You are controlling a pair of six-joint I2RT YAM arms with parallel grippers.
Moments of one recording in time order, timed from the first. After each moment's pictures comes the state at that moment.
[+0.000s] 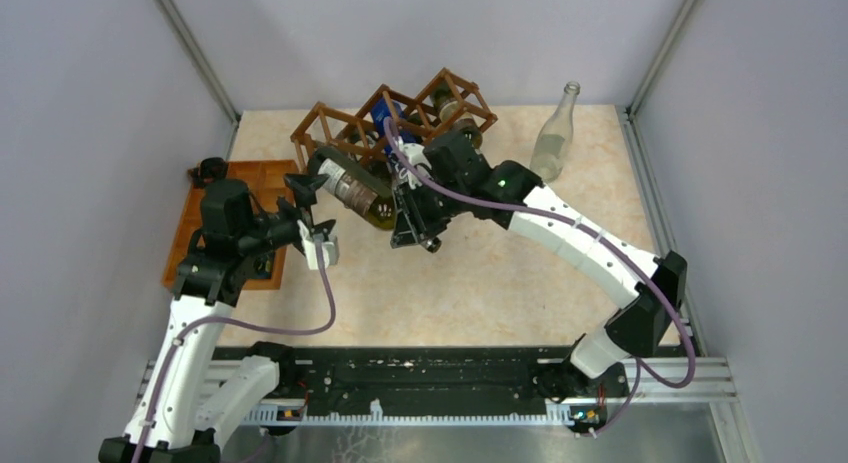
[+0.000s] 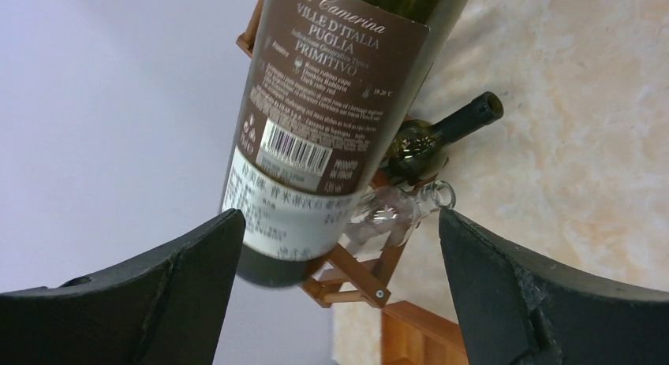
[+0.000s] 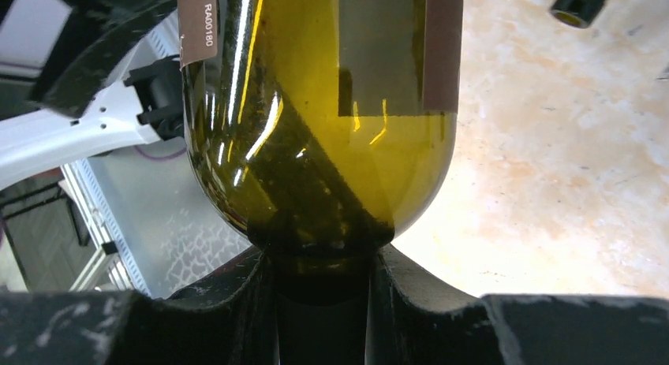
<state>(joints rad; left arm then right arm) -0.19 0.82 0.99 -0.58 0.69 1.41 0.84 1.53 1.60 -0.80 -0.39 0.34</state>
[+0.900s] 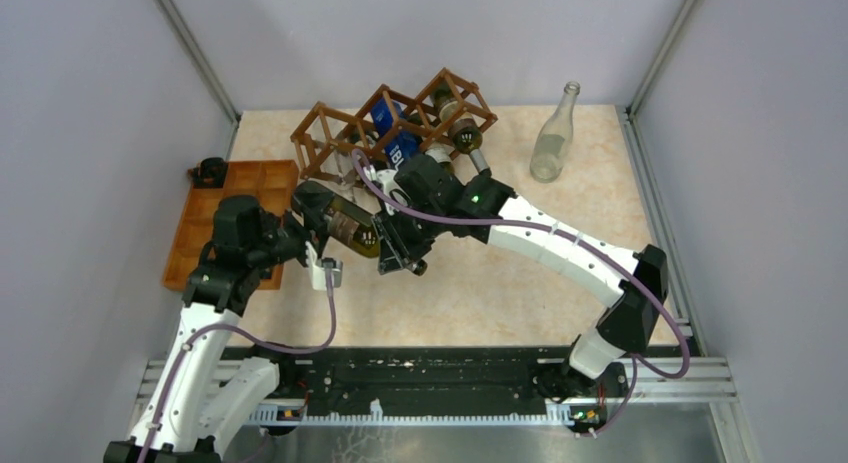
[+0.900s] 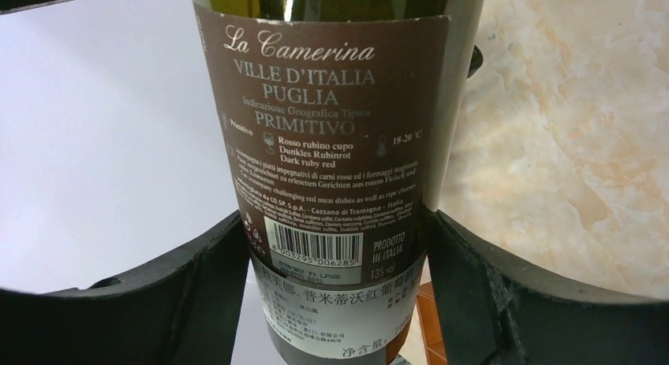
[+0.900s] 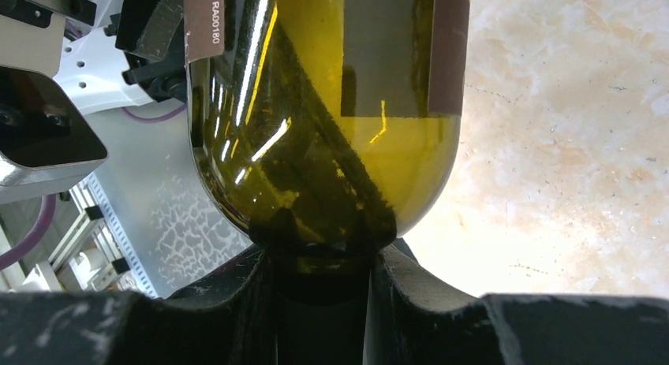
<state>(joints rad) -0.19 0.75 0.83 -0.57 0.65 1.73 1.01 1.58 1.61 -0.84 -0.35 0.34</state>
